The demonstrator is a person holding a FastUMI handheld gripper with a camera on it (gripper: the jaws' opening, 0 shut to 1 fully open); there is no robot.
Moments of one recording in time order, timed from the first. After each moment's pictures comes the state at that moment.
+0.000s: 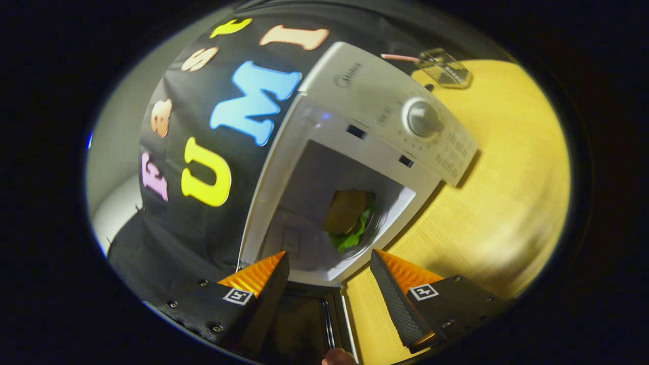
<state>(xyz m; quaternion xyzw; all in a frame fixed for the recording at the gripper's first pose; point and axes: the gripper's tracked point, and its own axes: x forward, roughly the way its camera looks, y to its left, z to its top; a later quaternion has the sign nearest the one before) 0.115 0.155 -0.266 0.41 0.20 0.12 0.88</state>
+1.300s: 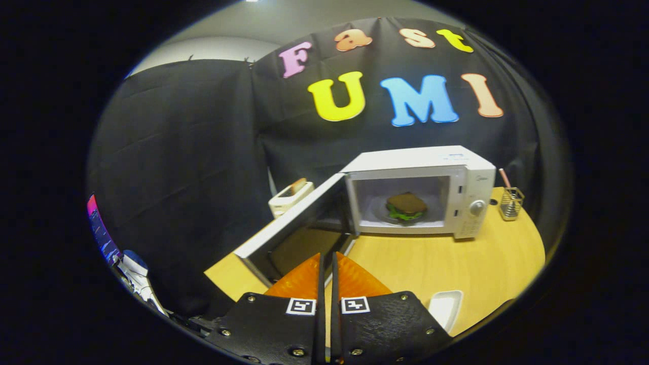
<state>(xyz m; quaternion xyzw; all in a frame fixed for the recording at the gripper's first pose) -0.121 0.276 -0.197 0.01 0.16 0.29 0.94</state>
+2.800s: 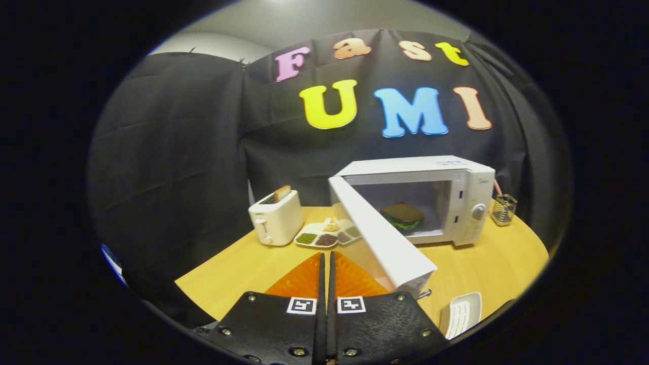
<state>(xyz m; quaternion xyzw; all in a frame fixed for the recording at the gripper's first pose) -0.047 0.249 -0.243 -0.01 0.11 0.15 0.98</state>
